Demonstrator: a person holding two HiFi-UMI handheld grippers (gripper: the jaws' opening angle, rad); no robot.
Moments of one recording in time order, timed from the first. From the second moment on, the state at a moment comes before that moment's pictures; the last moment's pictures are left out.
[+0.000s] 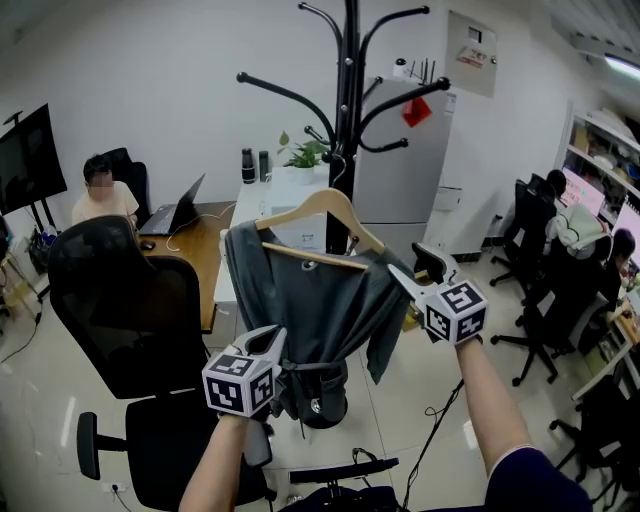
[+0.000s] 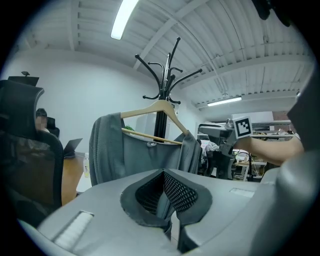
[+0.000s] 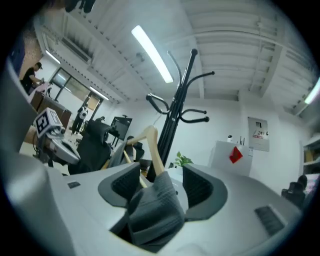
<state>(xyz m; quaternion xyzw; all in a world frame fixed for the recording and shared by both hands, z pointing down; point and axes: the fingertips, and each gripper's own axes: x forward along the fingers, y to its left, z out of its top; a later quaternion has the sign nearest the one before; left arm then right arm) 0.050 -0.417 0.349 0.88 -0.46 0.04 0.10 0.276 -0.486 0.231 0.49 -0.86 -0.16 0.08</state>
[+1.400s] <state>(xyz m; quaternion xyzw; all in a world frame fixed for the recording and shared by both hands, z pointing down) 0.119 -0.385 0.363 0.91 -0.39 0.02 0.12 0.194 -0.368 0.331 0.41 -0.91 0.06 -0.04</state>
